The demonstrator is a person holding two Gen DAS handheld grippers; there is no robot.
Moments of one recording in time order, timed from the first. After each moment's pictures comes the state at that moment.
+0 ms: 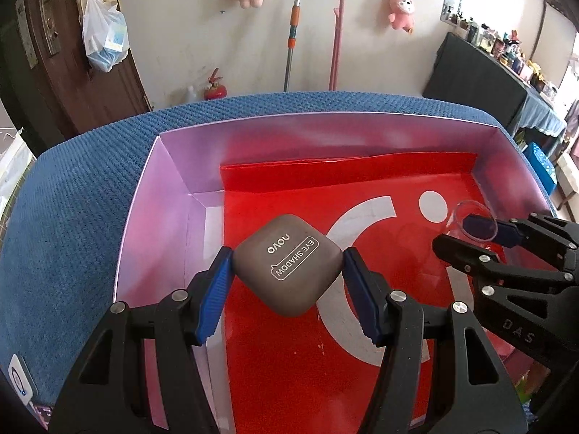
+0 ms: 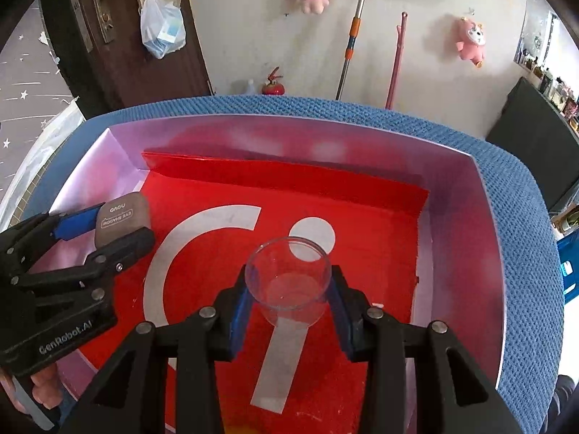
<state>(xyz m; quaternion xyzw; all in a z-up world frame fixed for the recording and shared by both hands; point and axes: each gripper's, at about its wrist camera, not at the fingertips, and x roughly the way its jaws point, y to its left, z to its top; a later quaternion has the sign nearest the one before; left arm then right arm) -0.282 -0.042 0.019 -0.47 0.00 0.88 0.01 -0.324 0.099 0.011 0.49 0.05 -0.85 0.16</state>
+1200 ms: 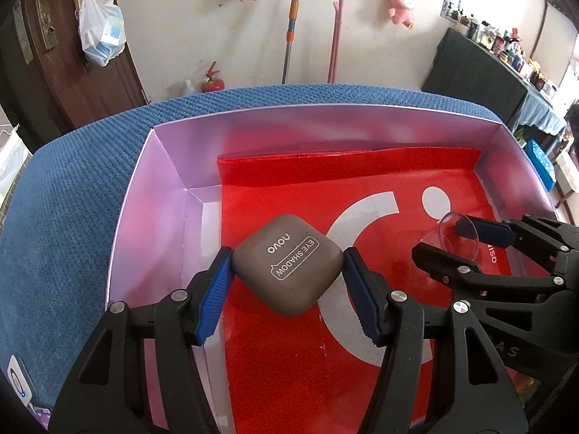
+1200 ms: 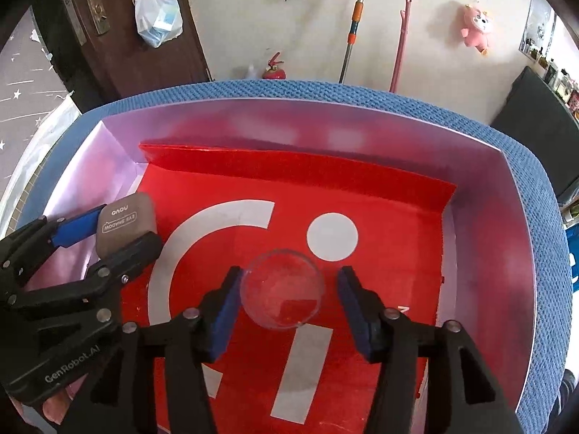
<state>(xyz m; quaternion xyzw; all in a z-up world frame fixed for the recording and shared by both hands) -0.286 -0.045 0.015 -0.48 0.00 0.88 0.02 -0.328 0.080 0.005 0.52 0.05 -0.84 0.15</state>
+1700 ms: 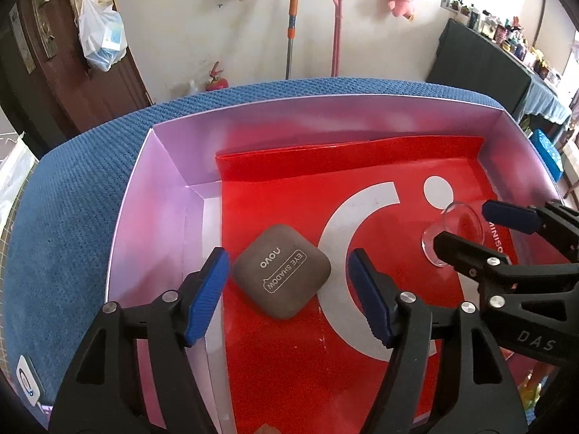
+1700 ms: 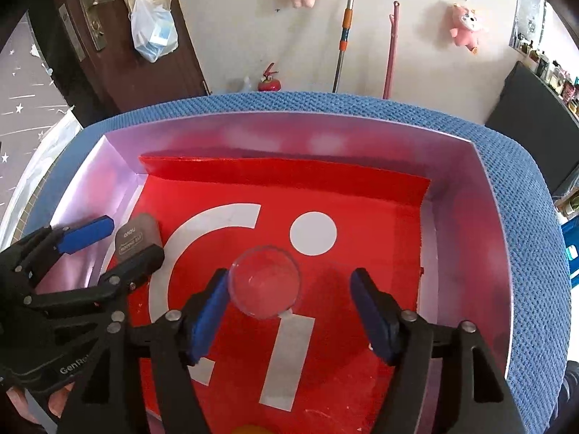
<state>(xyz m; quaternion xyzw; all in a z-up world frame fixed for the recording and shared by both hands) -0.279 -0.034 0.015 -0.48 0.02 0.87 0.00 -0.324 0.101 0.013 0.50 0.03 -0.85 0.15</state>
